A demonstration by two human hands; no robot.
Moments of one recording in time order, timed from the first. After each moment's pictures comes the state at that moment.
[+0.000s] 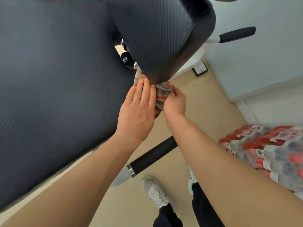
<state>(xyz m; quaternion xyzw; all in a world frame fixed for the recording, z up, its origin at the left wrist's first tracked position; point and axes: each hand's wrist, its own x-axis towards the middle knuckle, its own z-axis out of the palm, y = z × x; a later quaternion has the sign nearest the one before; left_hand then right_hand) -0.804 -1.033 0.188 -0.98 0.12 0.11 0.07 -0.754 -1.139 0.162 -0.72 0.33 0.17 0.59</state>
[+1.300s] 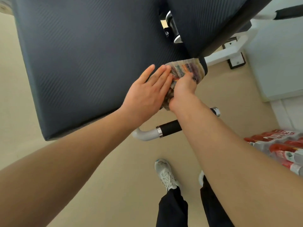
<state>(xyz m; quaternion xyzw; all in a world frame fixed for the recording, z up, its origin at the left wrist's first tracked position) -0.860 -0.984 0.231 -0.96 0.19 0.12 0.20 -0.796 -1.075 0.196 -0.49 0.46 0.27 0.69</state>
